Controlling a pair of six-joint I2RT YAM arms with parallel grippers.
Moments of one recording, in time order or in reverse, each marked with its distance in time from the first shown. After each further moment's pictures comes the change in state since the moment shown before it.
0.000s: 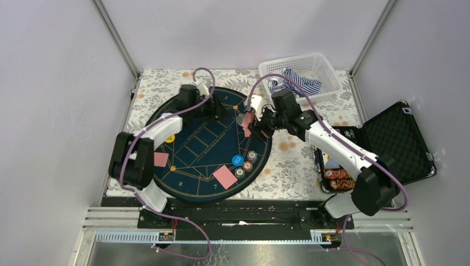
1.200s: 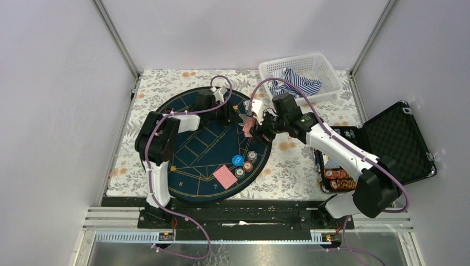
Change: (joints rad) left arm -0.016 0.300 0.065 0.256 0.097 -0.010; right arm 0.000 -0.019 -0.042 -0.031 -0.029 -0.024
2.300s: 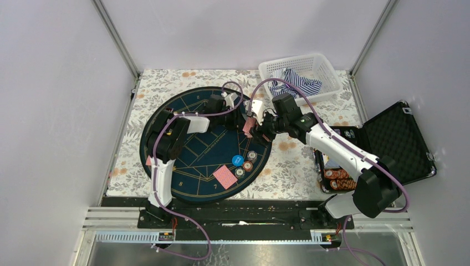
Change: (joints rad) left arm -0.085 0.103 0.061 0.009 -0.039 -0.002; right arm 0.000 0.000 -0.006 0.004 0.009 0.000
